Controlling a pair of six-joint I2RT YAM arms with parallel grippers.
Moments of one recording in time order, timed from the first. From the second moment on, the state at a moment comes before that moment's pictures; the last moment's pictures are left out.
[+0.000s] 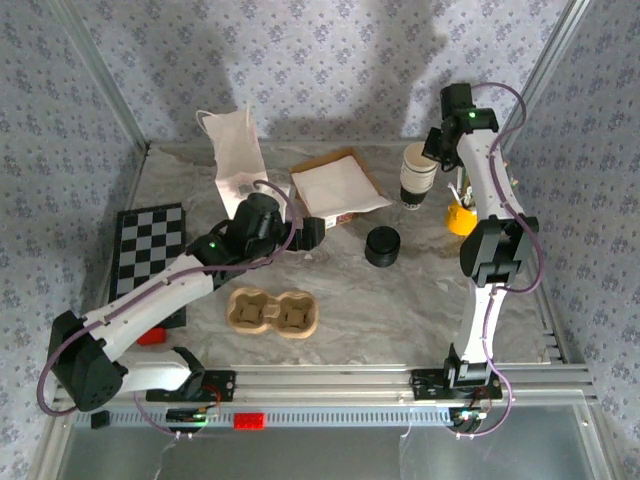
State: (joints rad) left arm -0.78 1.23 1.04 -0.34 -0.10 -0.50; right arm 0.05 2.06 2.20 -1.16 0.10 0.41
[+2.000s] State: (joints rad) left arm -0.87 1.14 0.95 -0.40 -0.10 -0.66; right arm 0.33 0.98 0.84 -1.10 0.05 0.71
